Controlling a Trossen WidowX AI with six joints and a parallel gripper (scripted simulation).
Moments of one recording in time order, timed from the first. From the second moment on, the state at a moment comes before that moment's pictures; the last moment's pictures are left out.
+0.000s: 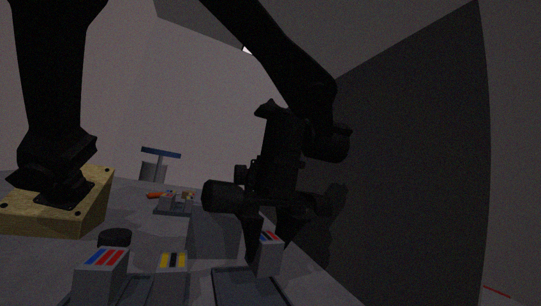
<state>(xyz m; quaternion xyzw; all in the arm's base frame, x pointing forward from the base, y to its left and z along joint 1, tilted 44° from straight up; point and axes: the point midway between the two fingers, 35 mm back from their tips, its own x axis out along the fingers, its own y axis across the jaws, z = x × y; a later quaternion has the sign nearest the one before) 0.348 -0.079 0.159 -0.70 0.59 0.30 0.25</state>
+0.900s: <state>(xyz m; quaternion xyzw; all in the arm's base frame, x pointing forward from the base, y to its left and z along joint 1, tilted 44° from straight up) 0.347 -0.095 0.145 -0.70 0.60 0.30 0.25</state>
